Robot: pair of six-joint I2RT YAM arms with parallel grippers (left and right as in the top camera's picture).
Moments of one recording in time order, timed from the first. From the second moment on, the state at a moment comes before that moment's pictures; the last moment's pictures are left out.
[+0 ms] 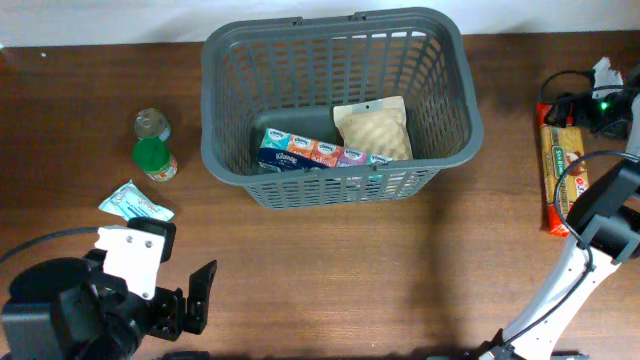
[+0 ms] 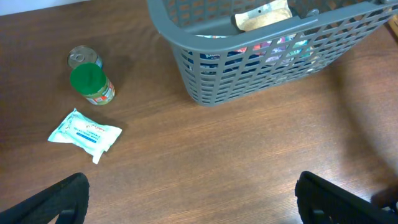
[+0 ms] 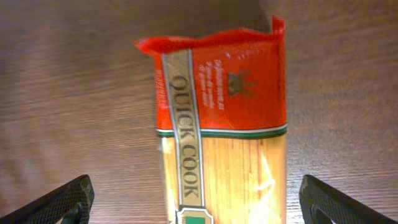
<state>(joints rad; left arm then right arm) 0.01 0.76 1.46 -1.46 0.21 0.16 -0.55 2.49 2.32 -1.18 -0.25 -0.33</state>
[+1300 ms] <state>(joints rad) 0.01 0.76 1.46 -1.46 0.21 0.16 -0.56 2.49 2.16 -1.08 -0.17 -0.30</state>
